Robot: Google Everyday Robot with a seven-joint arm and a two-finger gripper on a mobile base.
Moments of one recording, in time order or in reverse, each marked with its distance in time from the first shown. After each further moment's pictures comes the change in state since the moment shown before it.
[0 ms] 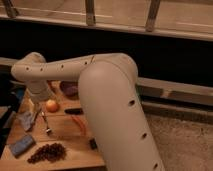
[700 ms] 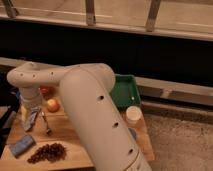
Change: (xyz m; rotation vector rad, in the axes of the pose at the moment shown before) arm -0.032 0.039 0.063 -0.077 0.080 -0.049
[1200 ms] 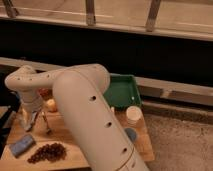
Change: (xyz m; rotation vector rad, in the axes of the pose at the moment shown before) arm 0.006 -0.011 0.019 0.070 0.038 0.078
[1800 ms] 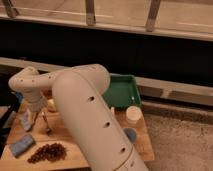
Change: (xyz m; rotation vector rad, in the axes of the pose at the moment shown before) arm -0.001 -0.015 0.009 0.034 0.005 0.052
